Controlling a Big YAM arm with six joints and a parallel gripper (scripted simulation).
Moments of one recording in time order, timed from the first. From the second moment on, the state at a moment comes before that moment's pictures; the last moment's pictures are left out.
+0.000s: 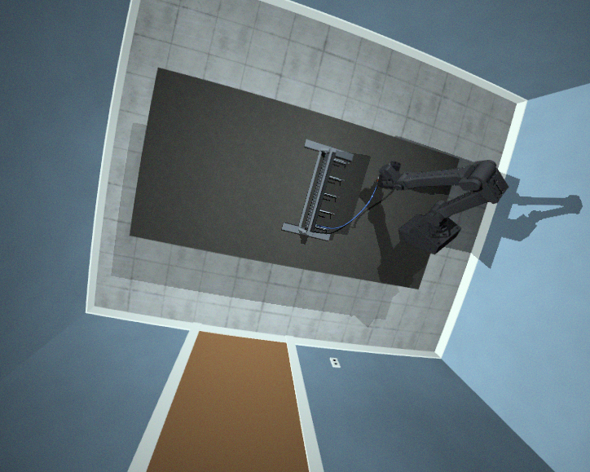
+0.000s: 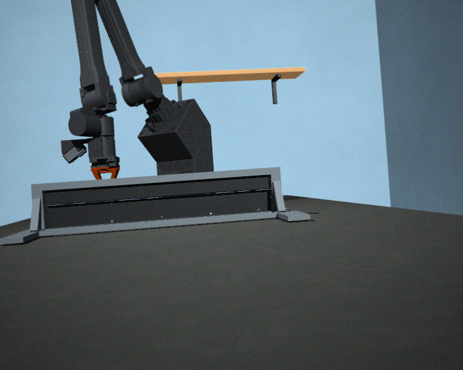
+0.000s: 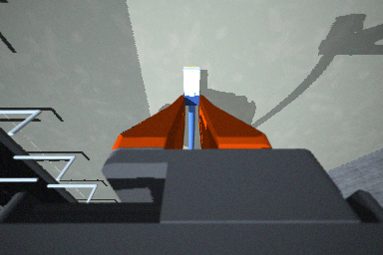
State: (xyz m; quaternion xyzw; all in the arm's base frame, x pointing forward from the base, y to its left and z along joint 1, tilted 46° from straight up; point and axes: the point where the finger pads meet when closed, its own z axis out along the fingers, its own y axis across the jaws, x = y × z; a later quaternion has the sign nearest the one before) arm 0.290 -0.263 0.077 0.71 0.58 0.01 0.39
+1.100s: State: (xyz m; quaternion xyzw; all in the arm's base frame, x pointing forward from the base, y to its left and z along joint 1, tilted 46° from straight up) arm 0.318 -0.252 0.100 0.64 0.66 -0.04 0.39
